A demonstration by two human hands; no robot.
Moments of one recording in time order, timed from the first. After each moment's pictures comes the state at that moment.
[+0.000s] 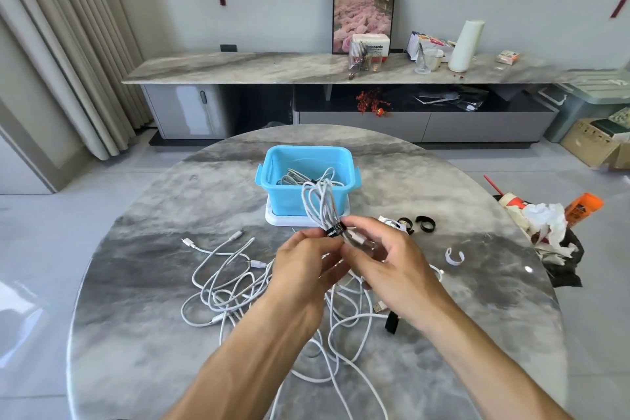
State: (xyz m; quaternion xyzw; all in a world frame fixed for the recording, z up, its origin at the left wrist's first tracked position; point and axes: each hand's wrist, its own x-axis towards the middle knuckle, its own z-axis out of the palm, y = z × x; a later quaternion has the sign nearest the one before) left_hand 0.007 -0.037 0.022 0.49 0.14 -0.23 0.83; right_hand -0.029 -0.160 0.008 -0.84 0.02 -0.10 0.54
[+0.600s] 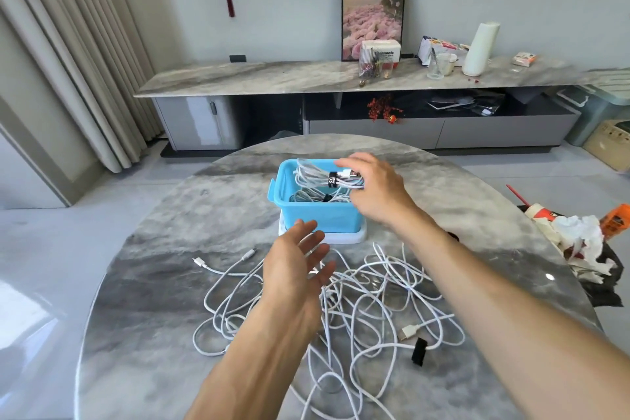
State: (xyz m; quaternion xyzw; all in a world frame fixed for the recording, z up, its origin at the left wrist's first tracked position) left_hand 0.049 -0.023 0.027 0.47 0.23 -0.15 0.84; right_hand 0.129 -0.180 0.019 -0.95 0.01 -0.12 0.30
